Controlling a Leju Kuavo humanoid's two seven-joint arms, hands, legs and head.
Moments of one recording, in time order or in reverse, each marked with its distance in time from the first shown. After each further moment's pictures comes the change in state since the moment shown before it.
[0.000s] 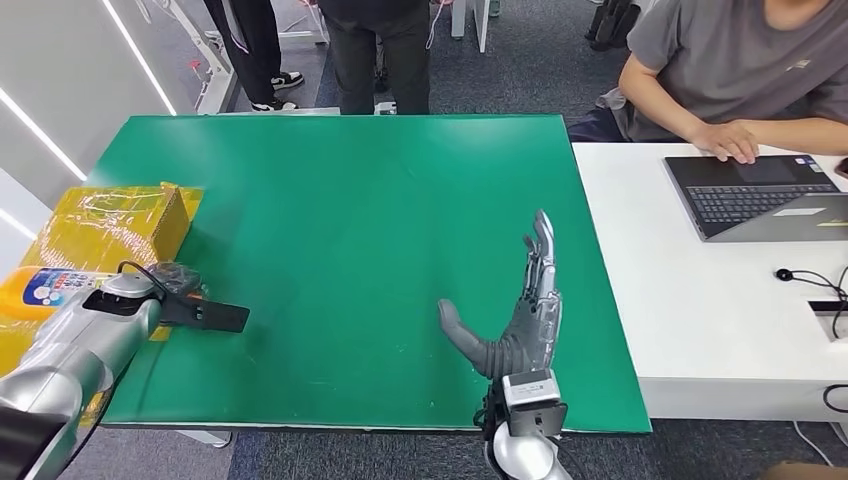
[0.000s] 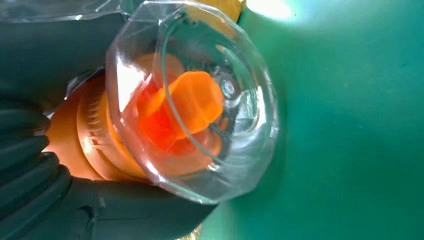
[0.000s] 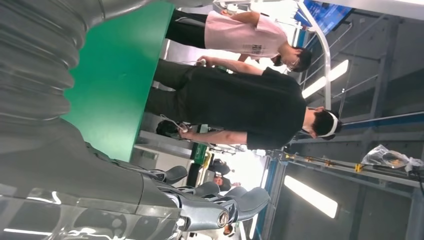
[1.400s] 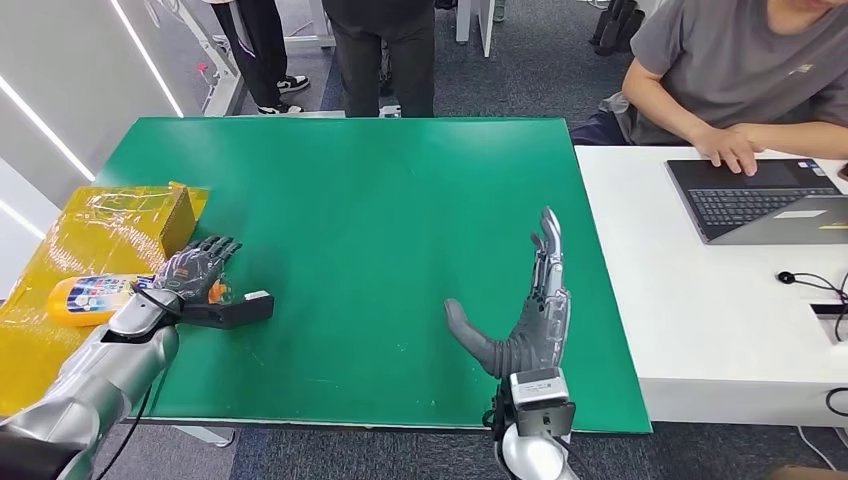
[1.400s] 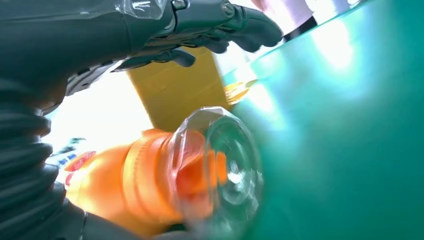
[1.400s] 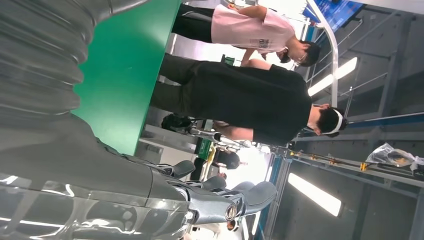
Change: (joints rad) left arm 0.130 -0.035 0.129 -0.043 0.123 0.561 -0.082; right arm 0.026 0.000 -0.037 -0.047 0.060 0.049 0.040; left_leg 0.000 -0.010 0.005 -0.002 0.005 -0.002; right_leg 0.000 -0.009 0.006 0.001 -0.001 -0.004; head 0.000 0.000
